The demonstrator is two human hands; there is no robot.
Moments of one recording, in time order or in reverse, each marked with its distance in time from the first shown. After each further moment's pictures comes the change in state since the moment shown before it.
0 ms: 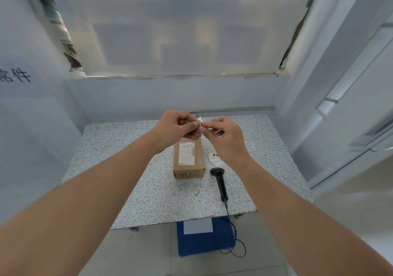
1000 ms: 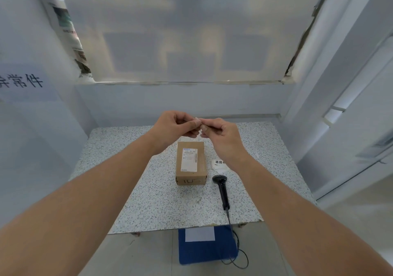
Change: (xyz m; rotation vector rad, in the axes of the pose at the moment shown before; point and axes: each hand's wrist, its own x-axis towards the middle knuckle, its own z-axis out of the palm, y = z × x) left_hand 0.011 0.009 -0.011 -0.053 0.055 0.040; right_hand 0.023 -0.012 0.003 0.367 -0.133 0.098
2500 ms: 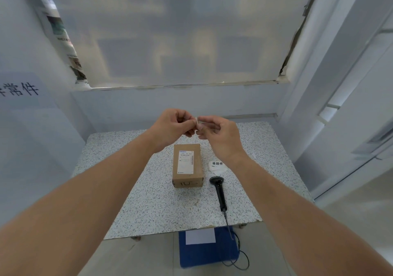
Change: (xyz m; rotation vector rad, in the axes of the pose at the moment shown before) left_hand 0.004 0.025 0.023 0.246 0.013 0.033; right_hand 0.003 -0.002 -0.020 -0.129 0.080 -0.041
